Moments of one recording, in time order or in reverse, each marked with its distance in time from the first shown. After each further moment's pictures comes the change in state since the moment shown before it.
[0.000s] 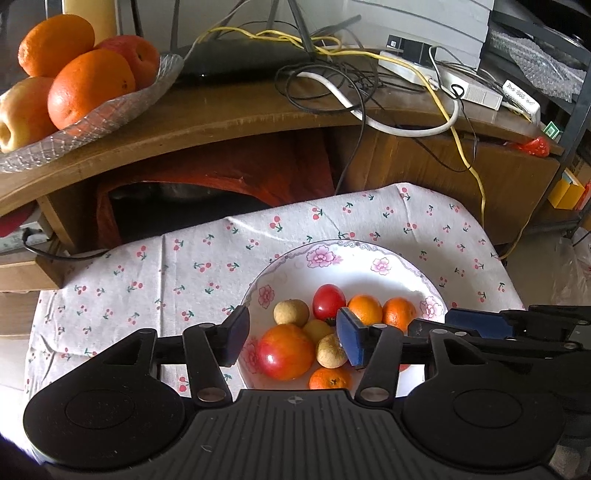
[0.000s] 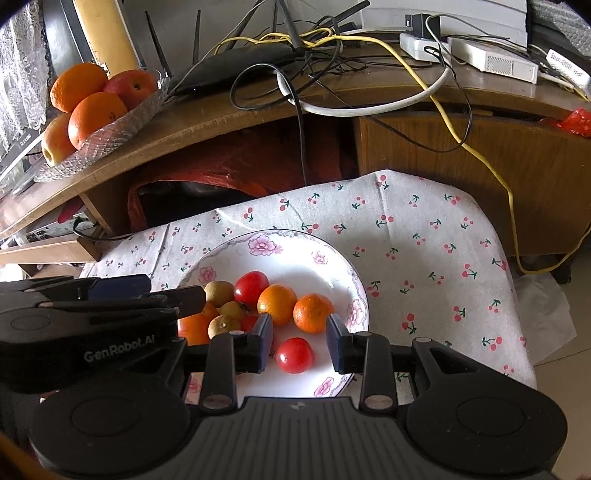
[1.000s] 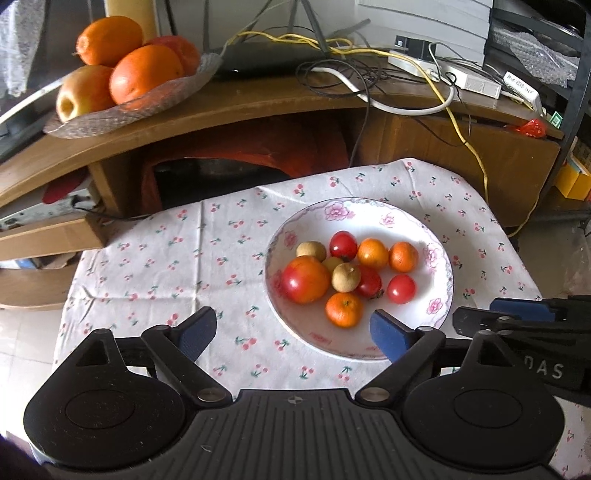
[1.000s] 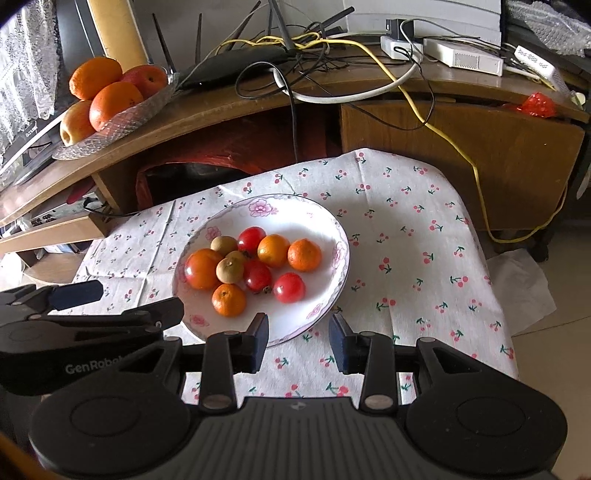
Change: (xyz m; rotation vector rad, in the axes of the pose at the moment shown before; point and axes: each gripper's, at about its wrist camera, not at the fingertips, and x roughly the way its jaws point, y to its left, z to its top) left arm -0.048 -0.001 -0.054 -0.008 -0.022 0.089; right arm -0.051 0.005 -0.048 0.012 -0.007 -0.034
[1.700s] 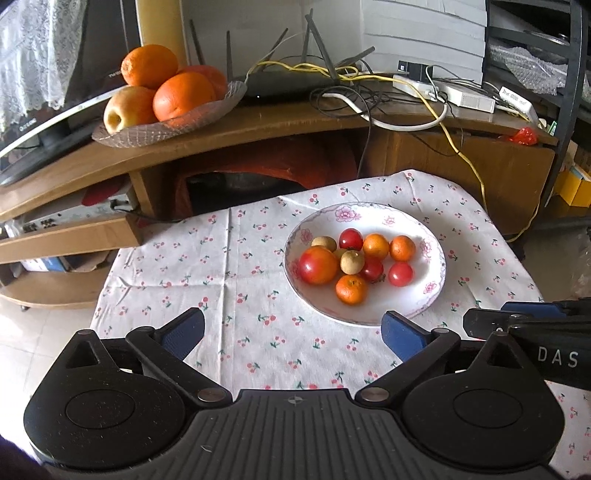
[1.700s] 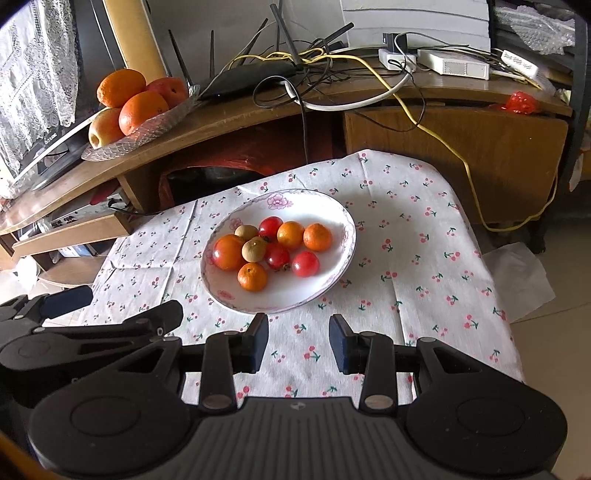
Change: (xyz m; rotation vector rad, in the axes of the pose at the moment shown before) left arm -0.047 -0.004 -0.037 -0.002 -0.095 0.059; right arm -0.043 0.008 -0.035 0.016 -0.046 0.024
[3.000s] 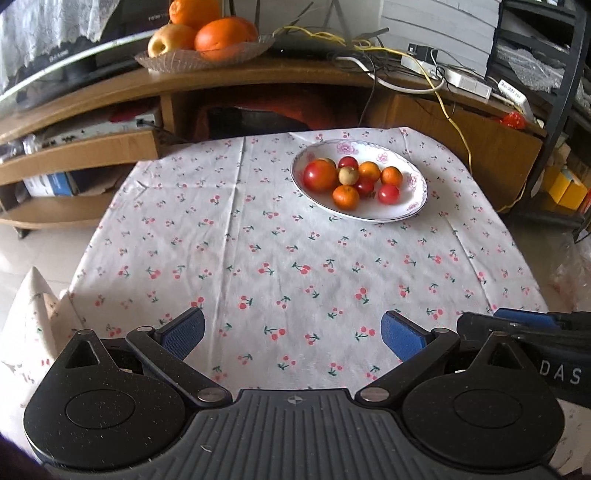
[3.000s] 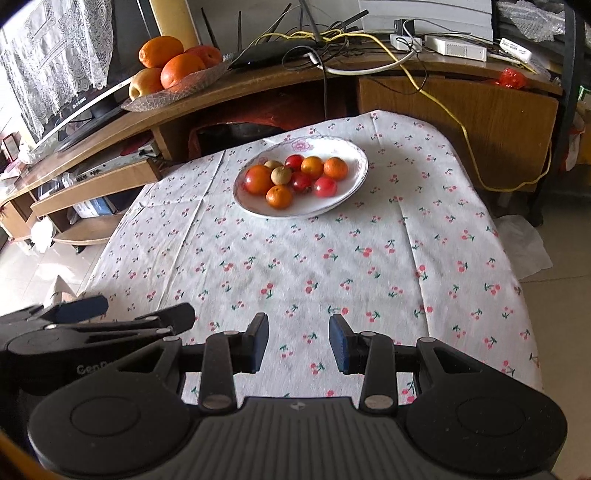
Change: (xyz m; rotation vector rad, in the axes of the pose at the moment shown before) left arm -0.048 0.010 -0.080 -0.110 0.075 -0.030; right arm -0.045 0.017 -0.084 -0.046 0.039 0.023
